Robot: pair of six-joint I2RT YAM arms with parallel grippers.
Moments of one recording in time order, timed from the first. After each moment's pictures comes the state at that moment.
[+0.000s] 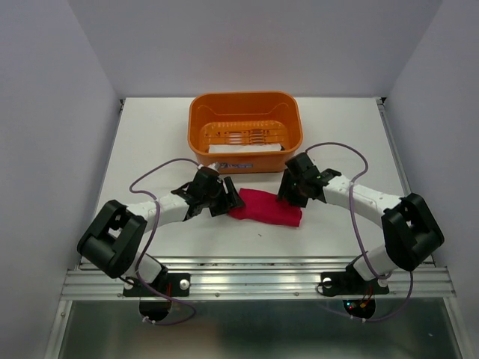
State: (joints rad) left arm -0.61 1.44 0.61 0.02 0.21 -0.89; right arm 0.59 1.46 0.89 -0.48 0.10 0.86
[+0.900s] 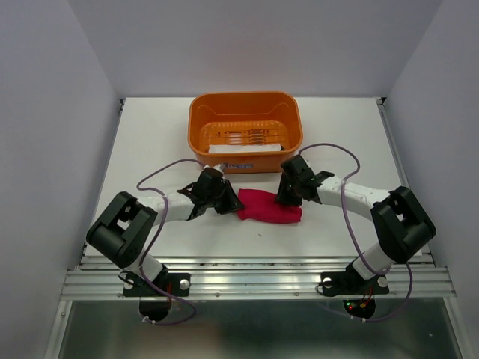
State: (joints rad) left arm -0.62 1.53 0.62 0.14 0.25 -0.91; right arm 0.61 1.57 0.88 -0.34 0.08 0.83
